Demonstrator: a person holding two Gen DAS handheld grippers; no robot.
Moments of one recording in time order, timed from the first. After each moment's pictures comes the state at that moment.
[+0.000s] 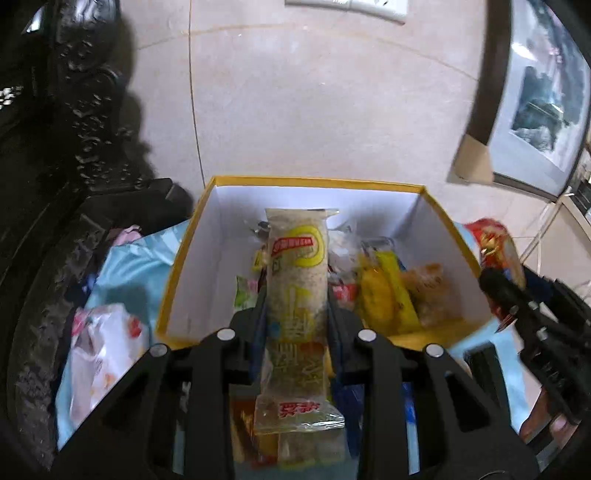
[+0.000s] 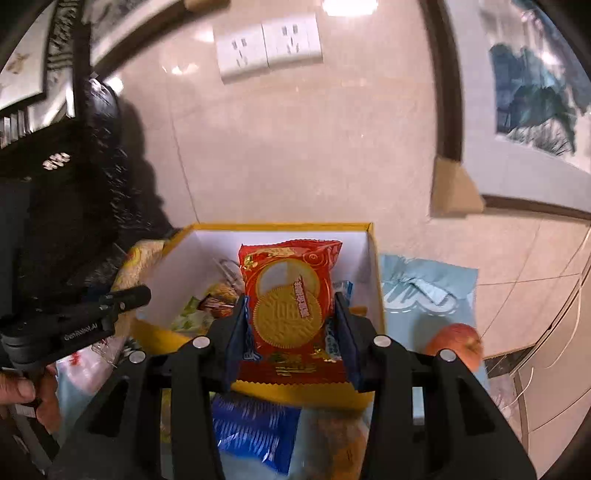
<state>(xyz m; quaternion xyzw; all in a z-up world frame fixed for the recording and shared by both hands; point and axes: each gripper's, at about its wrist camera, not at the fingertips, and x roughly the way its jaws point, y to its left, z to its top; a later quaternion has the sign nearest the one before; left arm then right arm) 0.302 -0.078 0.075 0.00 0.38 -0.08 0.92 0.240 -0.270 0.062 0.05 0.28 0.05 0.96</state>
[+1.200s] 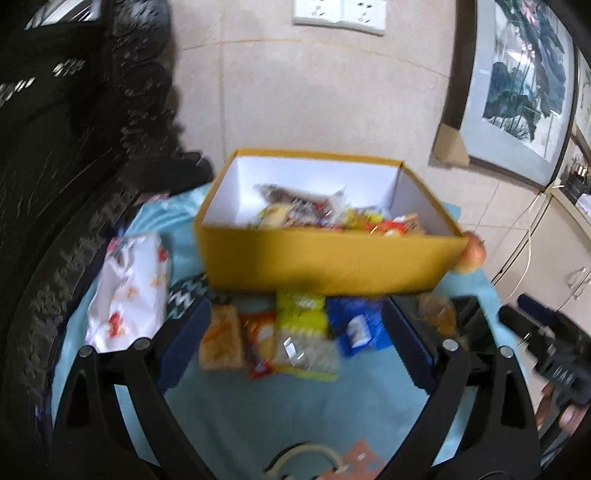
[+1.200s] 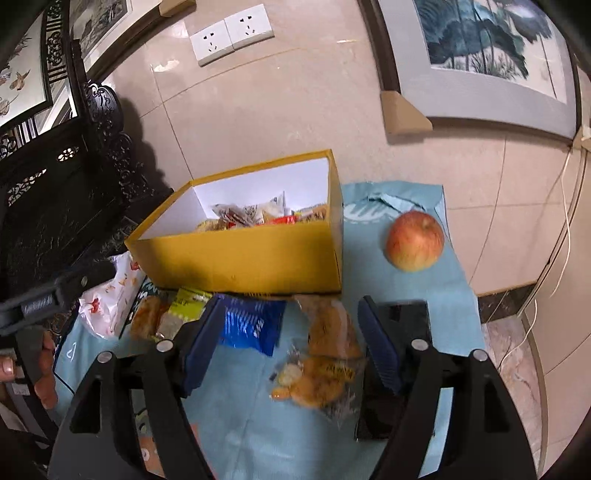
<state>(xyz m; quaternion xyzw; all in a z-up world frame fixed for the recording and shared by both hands) 0.166 -0.061 0.060 -0.01 0.36 -0.07 0.93 0.114 -0.313 0.020 0.11 0.31 0.06 0.94</state>
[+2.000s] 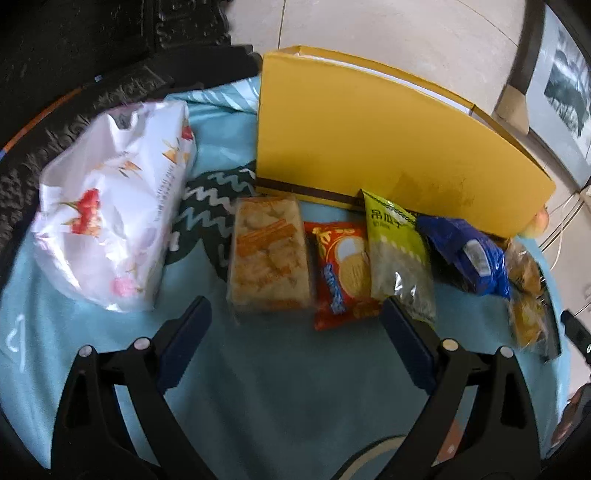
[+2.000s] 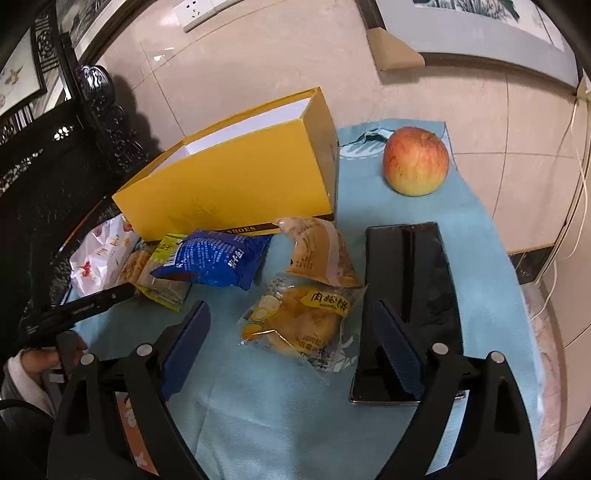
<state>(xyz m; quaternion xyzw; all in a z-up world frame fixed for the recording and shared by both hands) 0.194 -0.009 -0.056 -0.06 0.45 -0.04 0.89 0.109 -0.328 -0.049 0.15 0.35 0.09 0.92</state>
